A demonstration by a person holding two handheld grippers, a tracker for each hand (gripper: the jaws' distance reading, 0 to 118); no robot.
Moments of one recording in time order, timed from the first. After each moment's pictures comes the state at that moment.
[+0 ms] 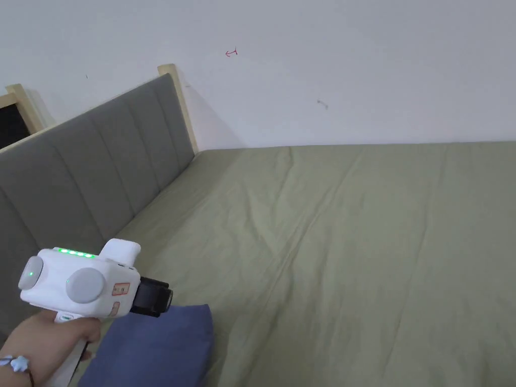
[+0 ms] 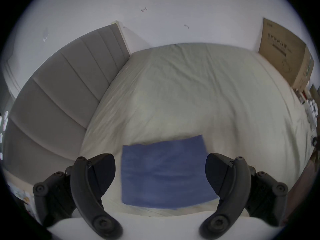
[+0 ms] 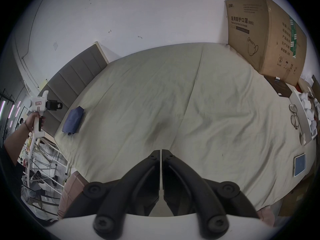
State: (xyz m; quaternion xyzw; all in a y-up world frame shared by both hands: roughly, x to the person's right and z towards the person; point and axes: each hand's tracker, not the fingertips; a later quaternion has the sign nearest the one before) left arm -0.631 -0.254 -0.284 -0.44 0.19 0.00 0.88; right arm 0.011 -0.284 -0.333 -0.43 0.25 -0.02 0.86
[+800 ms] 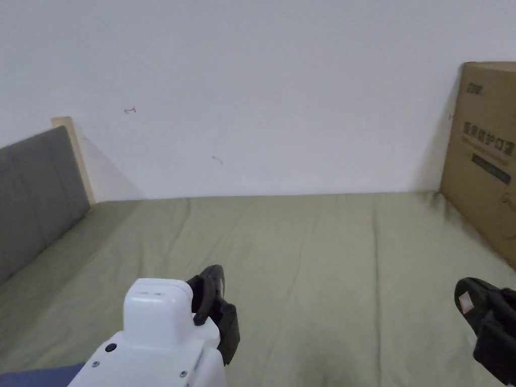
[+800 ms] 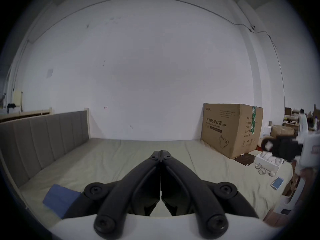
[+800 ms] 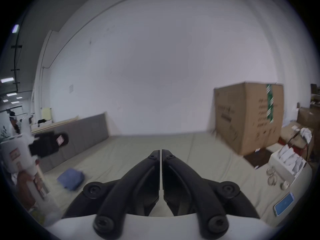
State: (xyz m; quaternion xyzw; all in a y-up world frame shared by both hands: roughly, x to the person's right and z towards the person) left arm -0.262 -0.164 -0.224 0.00 0.07 0.01 1.00; right arm 0.038 -0.175 -0.301 -0.03 0.21 -0.05 0.98
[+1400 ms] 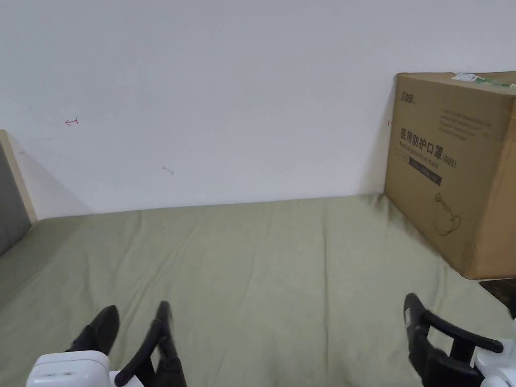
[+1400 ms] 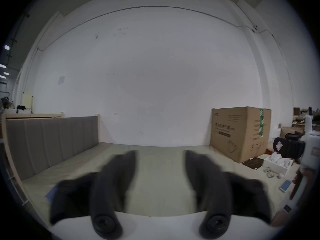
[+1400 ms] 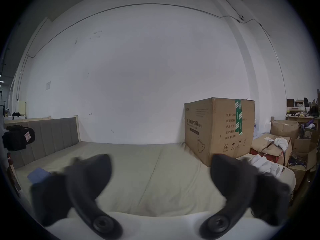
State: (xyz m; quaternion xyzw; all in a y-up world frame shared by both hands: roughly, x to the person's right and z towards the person) left arm -0.255 -0.188 -0.207 0.03 0.11 0.01 0.99; right arm 0.062 -0.200 -0.296 0.01 0.08 -0.01 1.00
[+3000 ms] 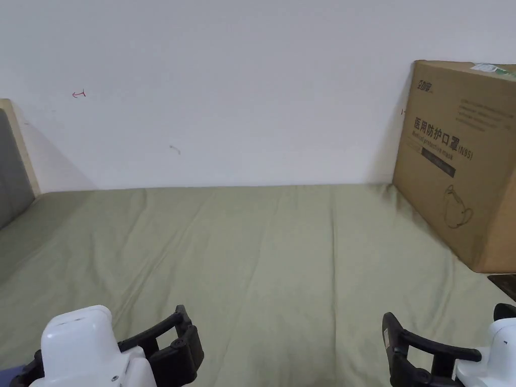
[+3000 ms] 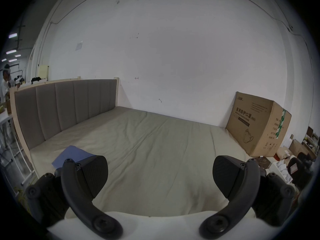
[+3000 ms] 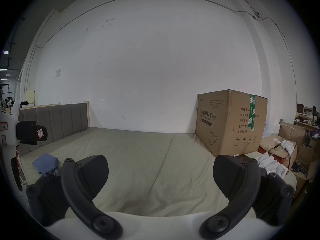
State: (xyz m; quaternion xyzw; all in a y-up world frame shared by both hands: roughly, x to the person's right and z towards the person) left arm -0.286 -0.194 -0.237 -0.11 0.21 0.11 0.97; right arm 0.031 -0.216 -0.296 -0.04 0.13 0.02 0.99
